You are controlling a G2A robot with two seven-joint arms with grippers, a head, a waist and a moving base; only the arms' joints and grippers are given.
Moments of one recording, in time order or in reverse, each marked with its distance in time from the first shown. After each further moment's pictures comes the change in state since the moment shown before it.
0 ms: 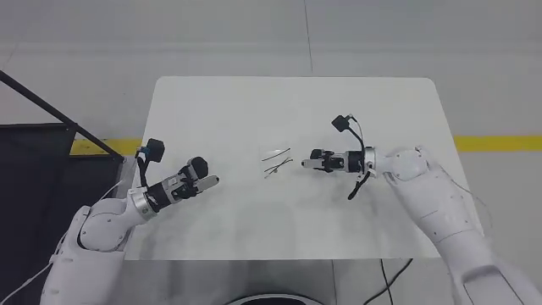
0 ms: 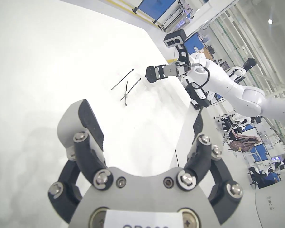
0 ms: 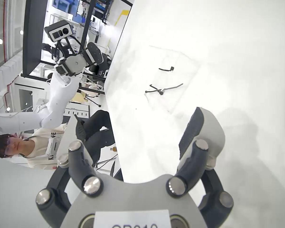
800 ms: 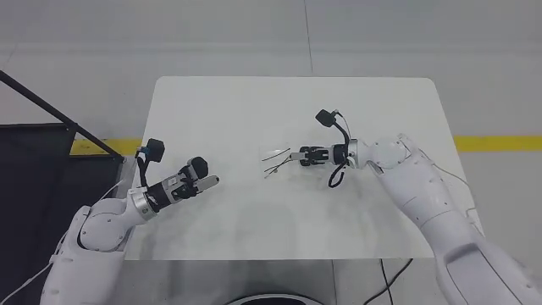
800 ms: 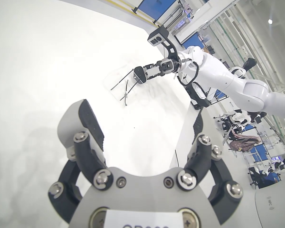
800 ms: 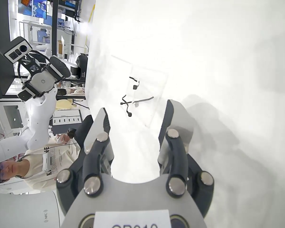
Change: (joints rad) left arm 0.000 0.000 0.000 0.000 0.000 0.000 0.000; right arm 0.123 -0.092 -0.121 0.168 -0.069 0.122 -0.057
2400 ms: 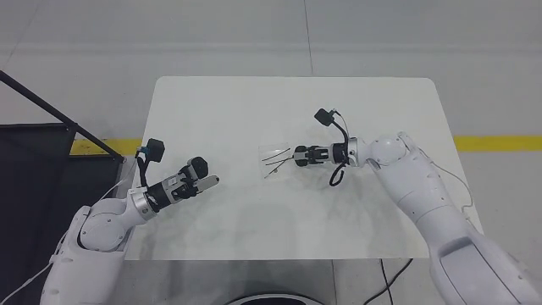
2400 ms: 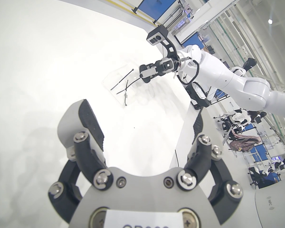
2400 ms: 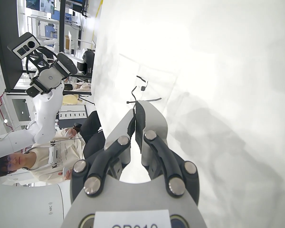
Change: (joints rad) left arm 0.000 0.000 0.000 0.000 0.000 0.000 0.000; right arm 0.027 -0.038 0.027 0.089 0.040 -0.074 0.067
